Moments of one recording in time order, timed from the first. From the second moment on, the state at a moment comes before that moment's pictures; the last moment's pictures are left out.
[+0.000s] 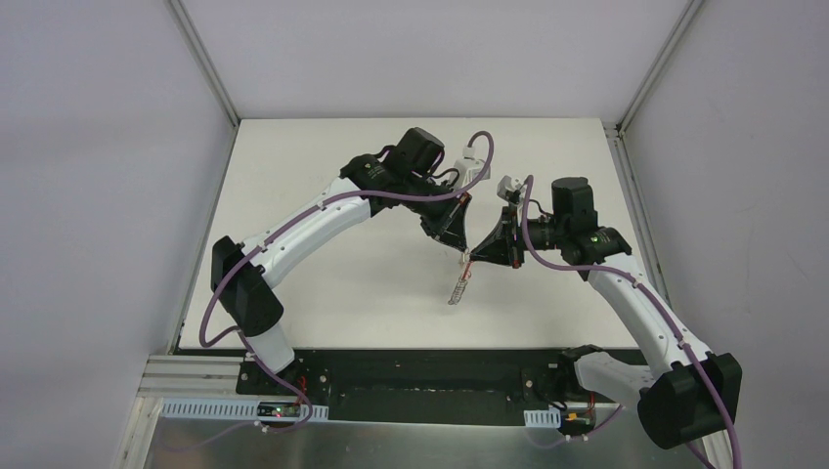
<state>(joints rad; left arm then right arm) -0.80 1.70 1.70 -0.81 0.68 -0.08 0.33 1.08 0.89 -0.45 -1.11 -0.20</state>
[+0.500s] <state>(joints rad) -0.80 1.70 1.69 -0.80 0.71 -0.08 0.33 1.09 0.89 -0.44 -1.10 -0.19</state>
